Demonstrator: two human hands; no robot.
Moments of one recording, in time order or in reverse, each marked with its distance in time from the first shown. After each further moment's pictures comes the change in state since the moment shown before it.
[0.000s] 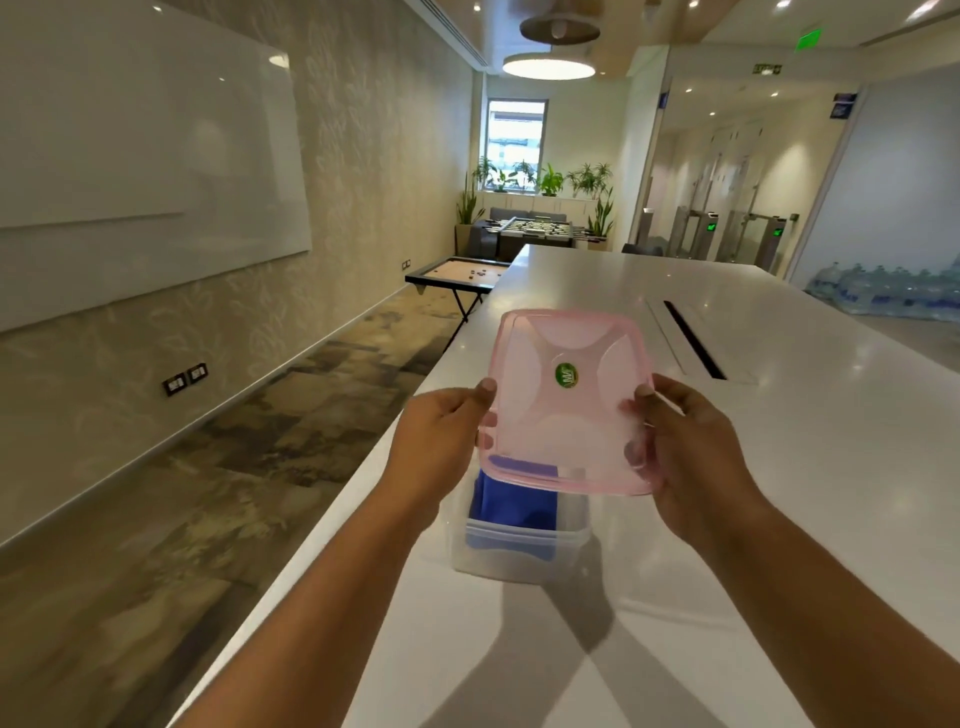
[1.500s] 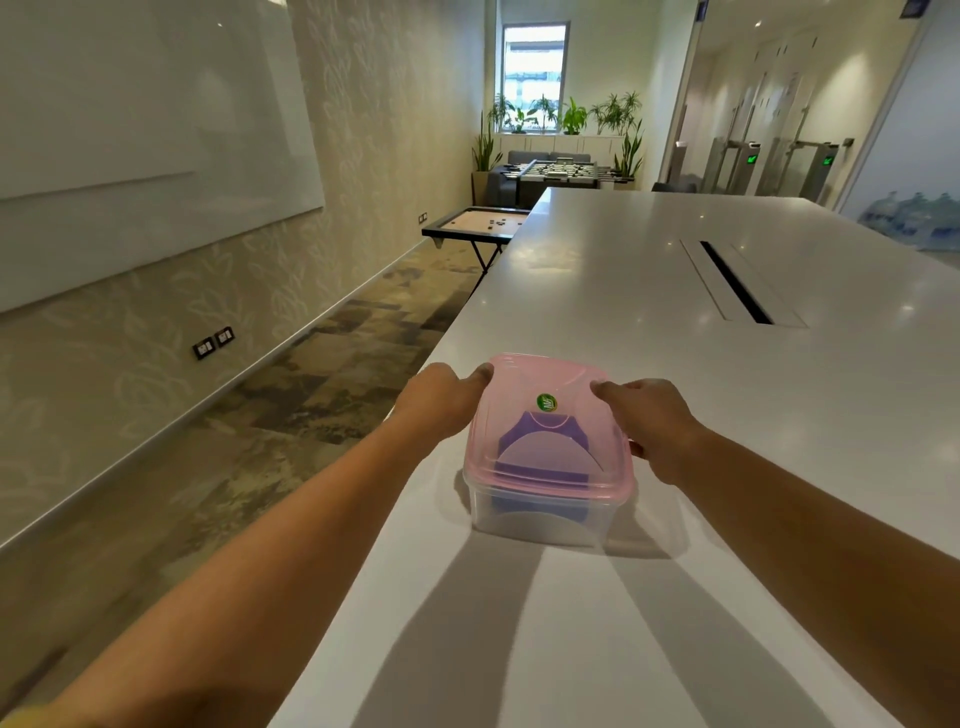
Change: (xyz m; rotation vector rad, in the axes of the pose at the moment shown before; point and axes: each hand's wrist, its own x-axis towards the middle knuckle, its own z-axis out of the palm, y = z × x) left_hand 0.074 -0.061 -0.004 0.630 -0.073 -0.169; right_hand 0.058 0.066 0.028 -0.592 -0.029 0.226
